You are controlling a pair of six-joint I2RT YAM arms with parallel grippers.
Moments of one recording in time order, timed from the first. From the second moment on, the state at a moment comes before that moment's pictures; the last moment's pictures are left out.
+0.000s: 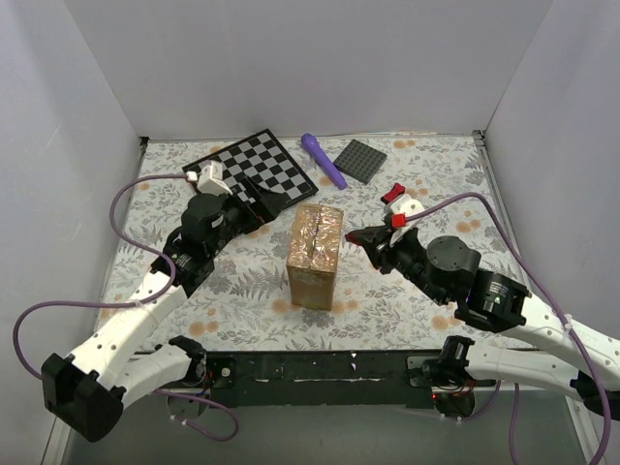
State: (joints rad) left arm -0.52 0.95 0.84 -0.10 -0.12 -0.86; right arm 1.15 0.75 0.93 -0.32 0.48 0.06
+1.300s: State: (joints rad) left arm -0.51 1.09 0.79 -0.04 0.44 -0.75; right arm 1.32 0.94 0.99 -0.27 0.09 -0.43
